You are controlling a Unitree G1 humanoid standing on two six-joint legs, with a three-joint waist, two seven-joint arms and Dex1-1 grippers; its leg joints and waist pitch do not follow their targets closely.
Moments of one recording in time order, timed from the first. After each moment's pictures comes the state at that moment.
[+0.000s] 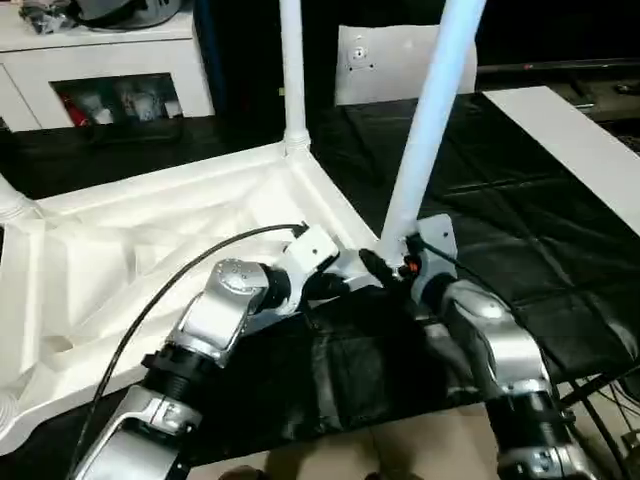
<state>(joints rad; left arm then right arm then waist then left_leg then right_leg) -0.54 0.21 -0.28 0.35 0.08 0.40 -0.92 -0.31 -0.12 0.00 0.20 0.10 0.37 0.53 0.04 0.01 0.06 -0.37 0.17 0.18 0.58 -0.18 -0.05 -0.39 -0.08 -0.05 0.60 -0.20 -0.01</state>
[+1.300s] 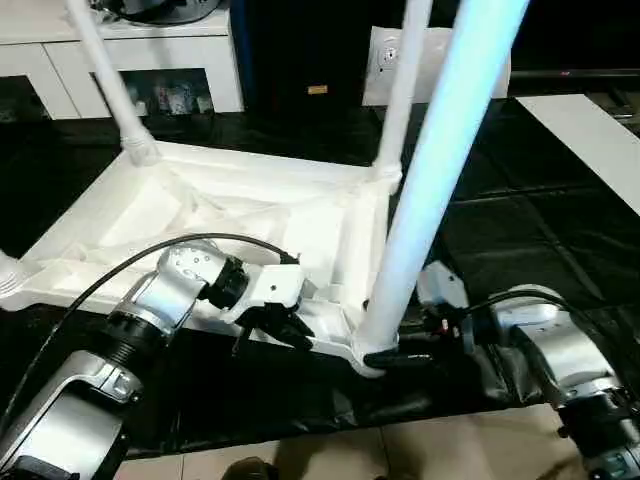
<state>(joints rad) -0.65 0.45 -0.44 0.55 0.04 -0.08 -1.53 -0.35 -0.47 0.25 0.25 0.20 0.12 1.36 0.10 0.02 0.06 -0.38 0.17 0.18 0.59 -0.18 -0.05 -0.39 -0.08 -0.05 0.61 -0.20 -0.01</state>
